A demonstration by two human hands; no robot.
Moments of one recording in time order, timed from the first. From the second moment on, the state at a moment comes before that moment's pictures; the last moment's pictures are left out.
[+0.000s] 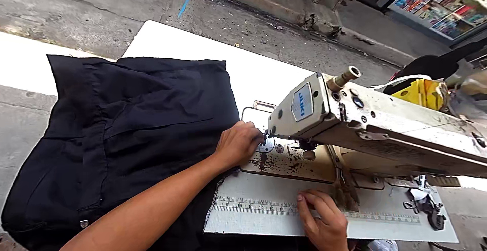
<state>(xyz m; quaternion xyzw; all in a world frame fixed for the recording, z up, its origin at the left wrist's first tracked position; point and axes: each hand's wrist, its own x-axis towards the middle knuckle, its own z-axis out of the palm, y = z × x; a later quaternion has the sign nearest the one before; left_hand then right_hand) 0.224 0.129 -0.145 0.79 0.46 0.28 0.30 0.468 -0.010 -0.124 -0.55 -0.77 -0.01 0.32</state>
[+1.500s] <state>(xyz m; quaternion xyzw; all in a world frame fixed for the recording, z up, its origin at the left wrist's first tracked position) 0.227 0.128 -0.138 0.77 0.48 0.28 0.32 0.458 -0.014 -0.149 -0.56 -0.75 -0.04 0.34</state>
